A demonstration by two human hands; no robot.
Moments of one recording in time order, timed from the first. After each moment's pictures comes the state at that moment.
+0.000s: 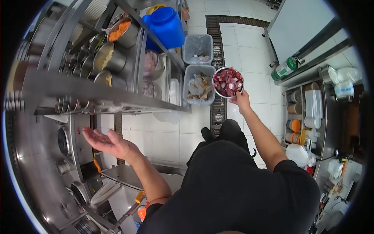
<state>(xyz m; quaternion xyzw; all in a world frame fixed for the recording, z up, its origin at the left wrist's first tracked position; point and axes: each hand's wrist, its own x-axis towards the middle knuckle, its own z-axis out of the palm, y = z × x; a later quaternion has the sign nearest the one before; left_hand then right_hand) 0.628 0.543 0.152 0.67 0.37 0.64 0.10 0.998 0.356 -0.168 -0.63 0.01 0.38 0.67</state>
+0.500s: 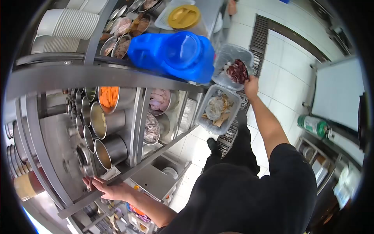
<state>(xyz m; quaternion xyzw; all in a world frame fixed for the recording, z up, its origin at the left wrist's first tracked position) 0.748 0.623 0.196 0.47 0.60 0.64 -0.11 1.246 0.710 -0.336 -0.87 -0.33 0.13 0.33</state>
